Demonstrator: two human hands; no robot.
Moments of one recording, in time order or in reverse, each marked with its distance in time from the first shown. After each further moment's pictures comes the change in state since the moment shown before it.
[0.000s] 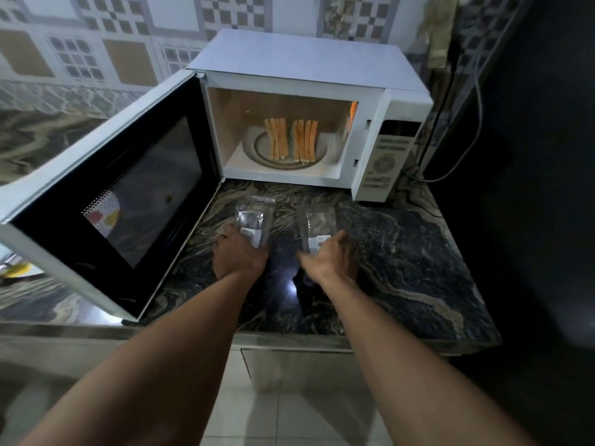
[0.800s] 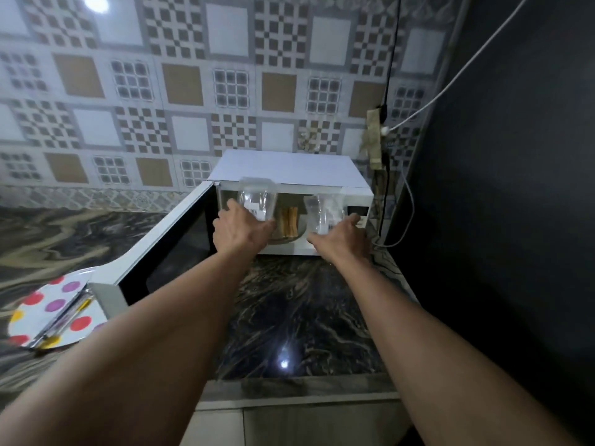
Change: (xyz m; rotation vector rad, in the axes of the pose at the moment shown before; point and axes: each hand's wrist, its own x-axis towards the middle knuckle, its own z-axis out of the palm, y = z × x) left_hand -0.038 0.131 -0.178 -0.055 0.141 0.272; right_hand -0.070 -0.087 -0.182 0.122 0.249 -0.099
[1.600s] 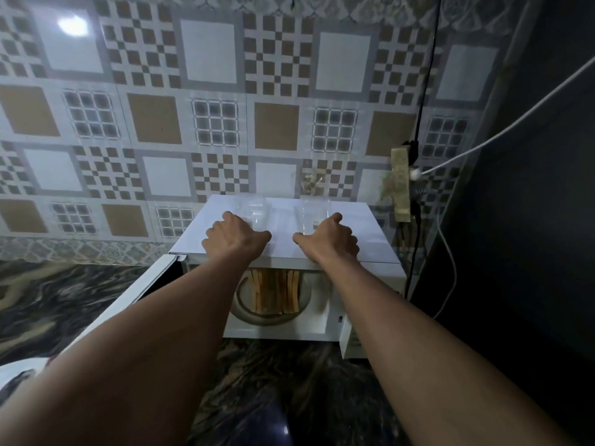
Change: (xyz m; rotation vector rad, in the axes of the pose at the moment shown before) left_hand 0.227 0.070 0.084 0.141 0.015 -0.109; right_hand 0.226 -0.107 0.040 -0.051 -0.044 -0.122
